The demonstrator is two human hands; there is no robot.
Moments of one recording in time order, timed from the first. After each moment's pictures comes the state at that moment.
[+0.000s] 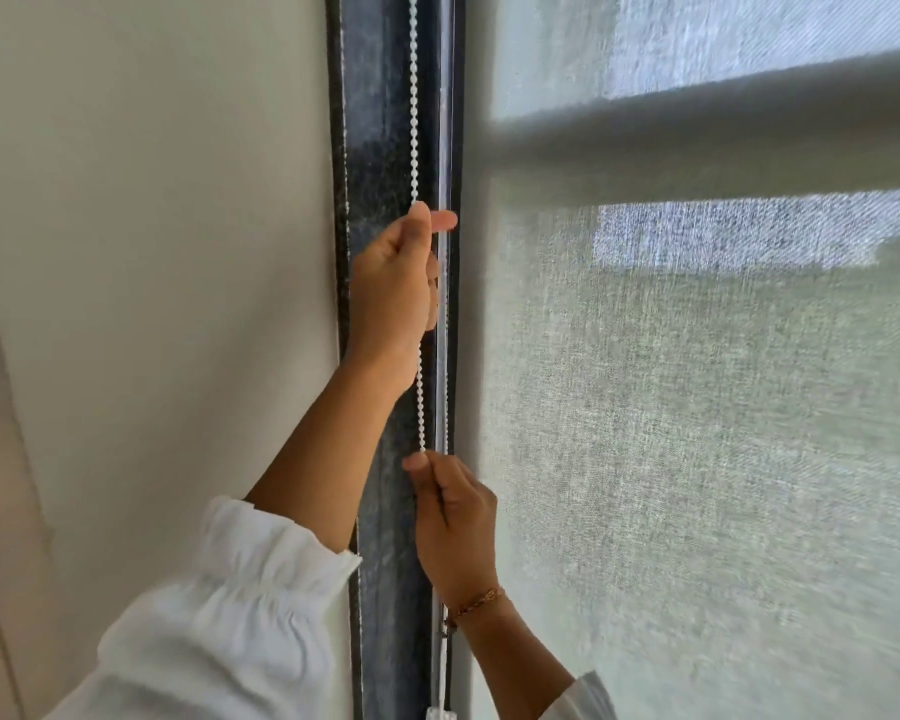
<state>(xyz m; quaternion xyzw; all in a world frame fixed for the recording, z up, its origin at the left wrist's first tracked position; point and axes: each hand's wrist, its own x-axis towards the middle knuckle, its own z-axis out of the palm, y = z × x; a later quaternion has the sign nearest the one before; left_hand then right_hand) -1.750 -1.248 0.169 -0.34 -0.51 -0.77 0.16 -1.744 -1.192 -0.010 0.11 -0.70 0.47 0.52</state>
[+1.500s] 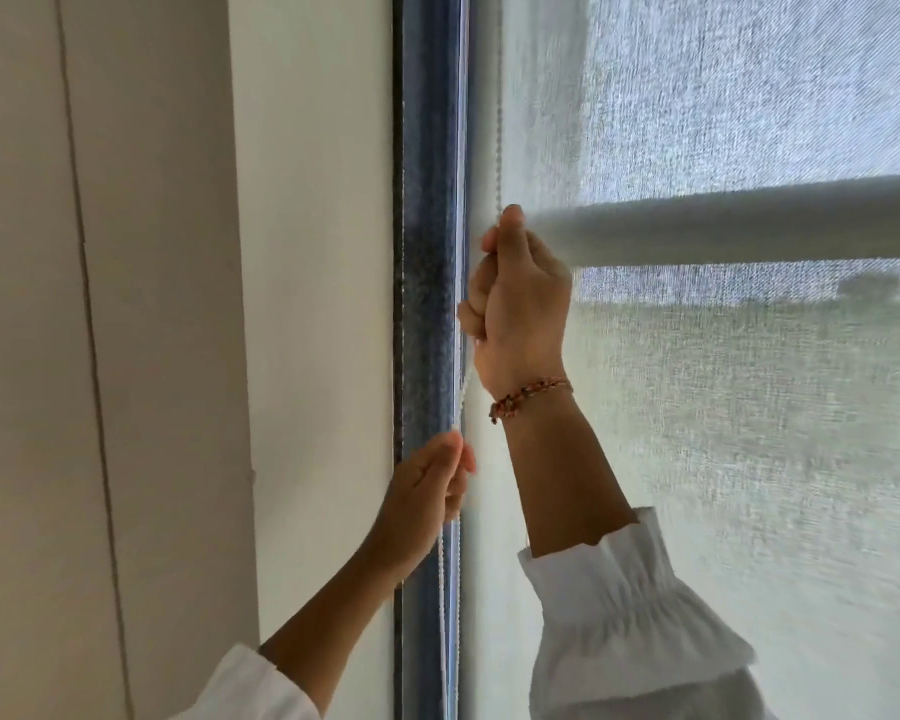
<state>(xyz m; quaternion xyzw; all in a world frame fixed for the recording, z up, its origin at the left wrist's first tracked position) -1.657 -1.329 0.052 -0.44 -0.57 -0.70 0.02 -1.599 -1.267 0.201 0.18 -0.47 0.75 0.43</state>
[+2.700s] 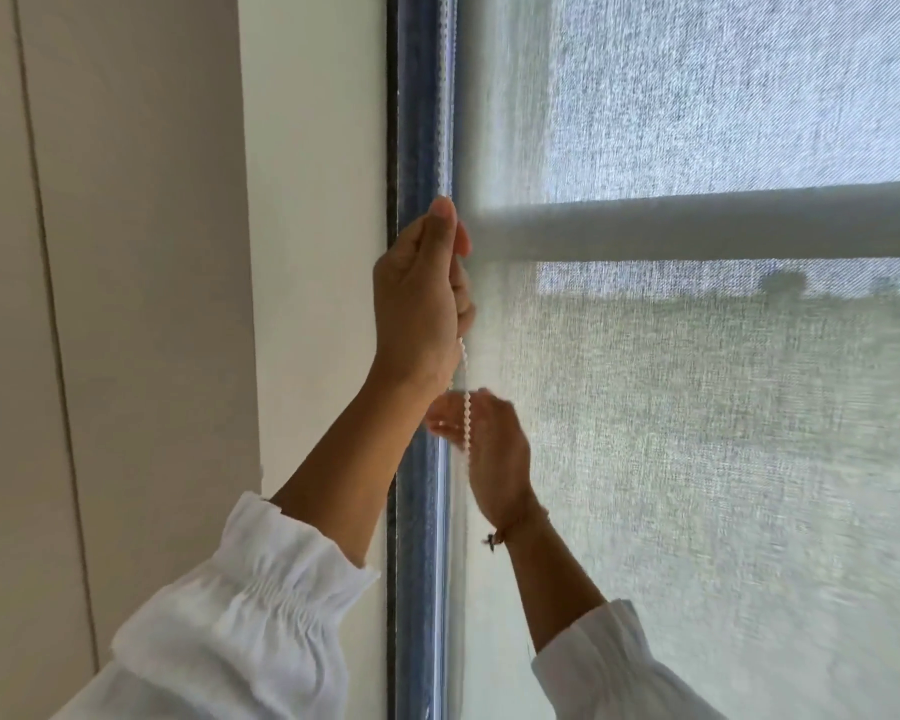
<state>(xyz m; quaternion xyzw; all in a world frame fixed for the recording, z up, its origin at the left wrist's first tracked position) -1.620 -1.356 0.190 -0.46 -0.35 -0.81 0.06 -1.638 -1.263 0.072 0.15 -0.62 0.67 0.37</state>
